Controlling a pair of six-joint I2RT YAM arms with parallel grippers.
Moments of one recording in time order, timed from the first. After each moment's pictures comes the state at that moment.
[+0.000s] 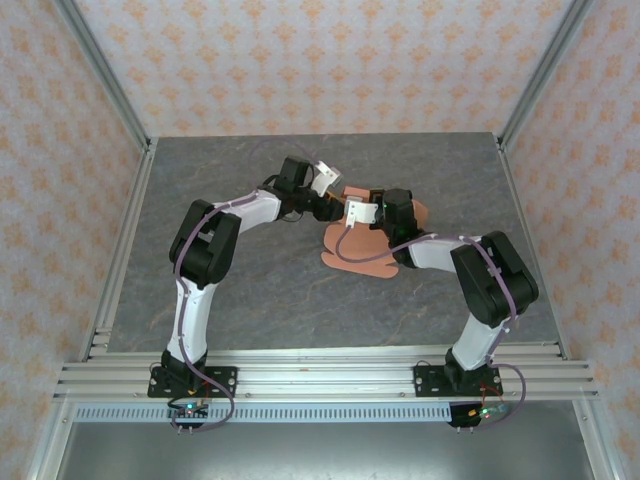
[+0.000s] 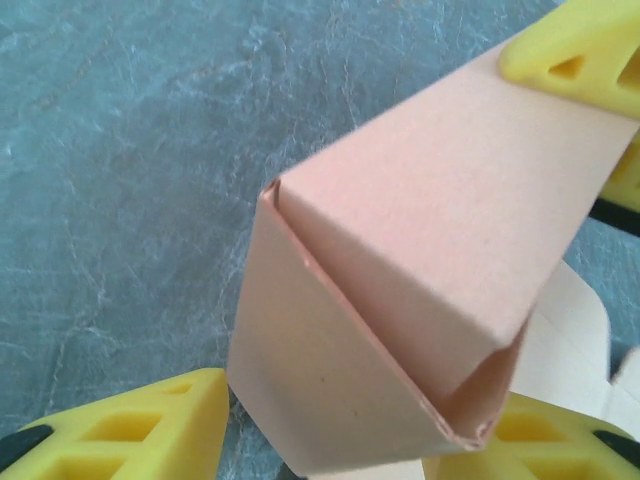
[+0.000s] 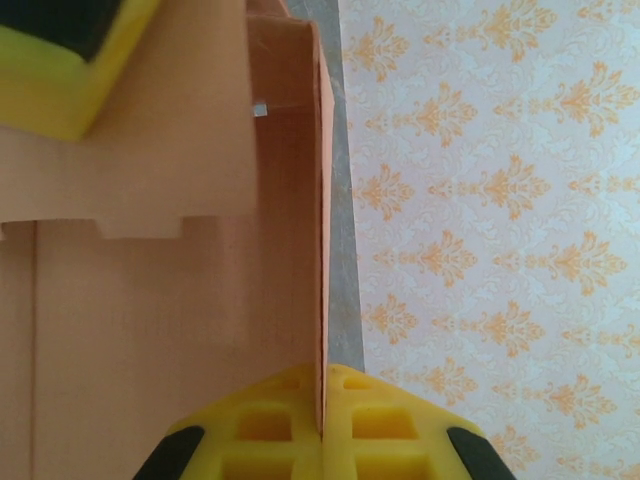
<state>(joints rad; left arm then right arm) -0.40 2.18 1.52 -0.06 0.63 0.08 0.43 1.74 0.81 0.56 0.14 -1.34</state>
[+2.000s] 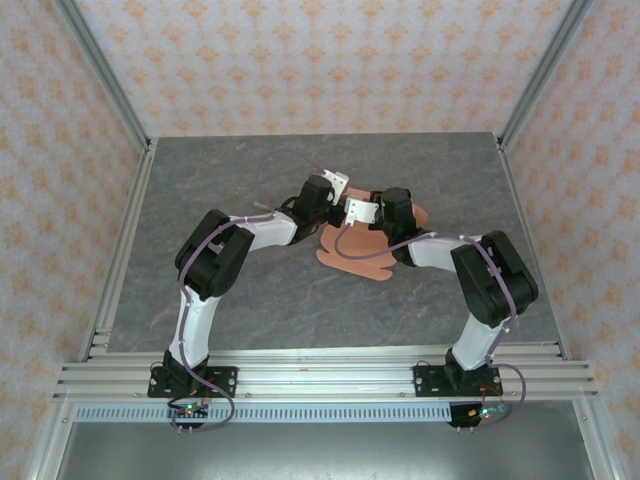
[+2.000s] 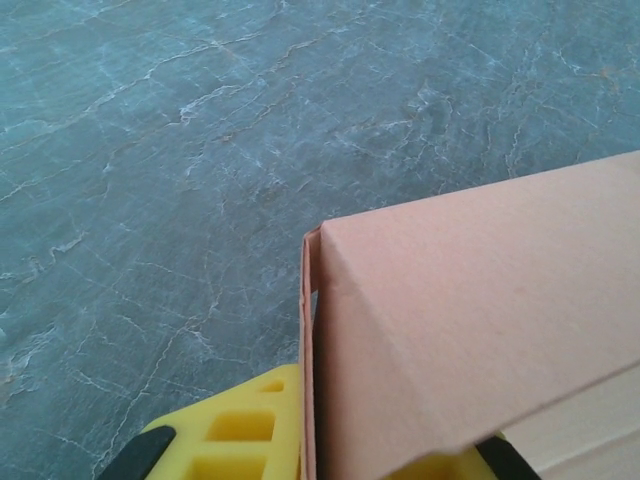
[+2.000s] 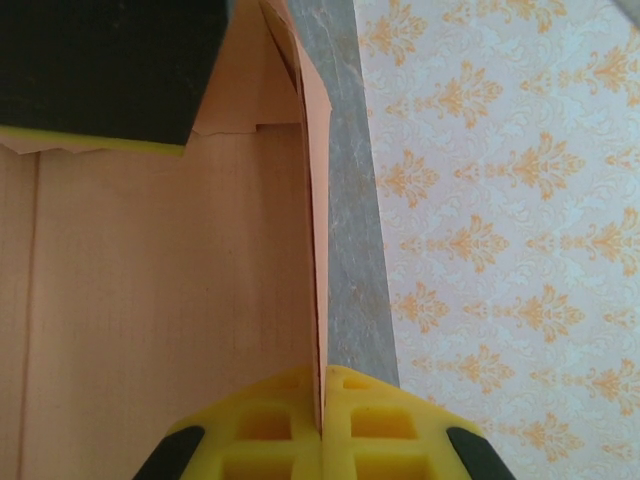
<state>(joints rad) -0.55 2.13 1.35 0.23 0.03 -0.11 0.43 1.74 0.83 0.51 0.15 -1.26</state>
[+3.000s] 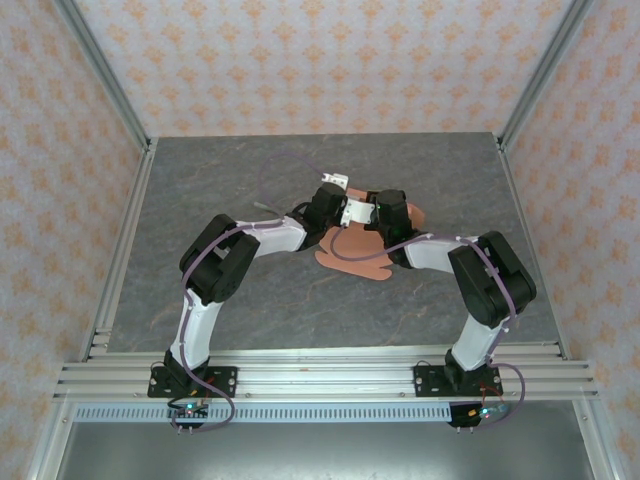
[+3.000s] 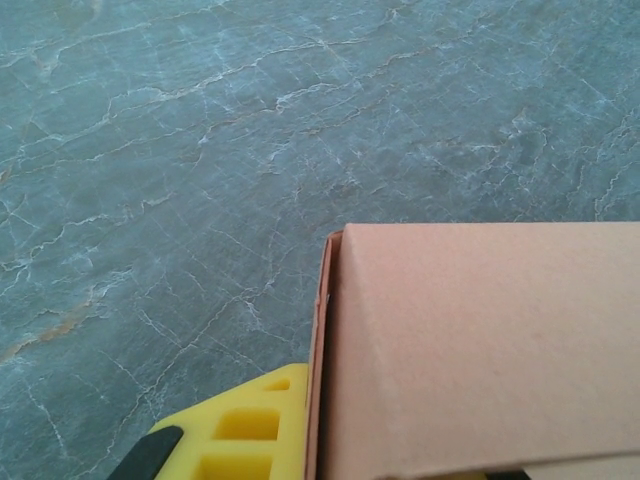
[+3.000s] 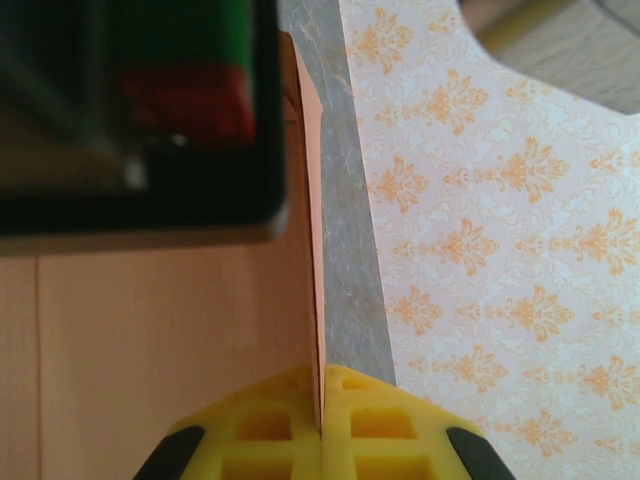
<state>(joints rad) -0.63 2.12 1.36 0.17 -0.25 -0.27 0.46 1.74 0.83 0.53 0.20 -1.22</state>
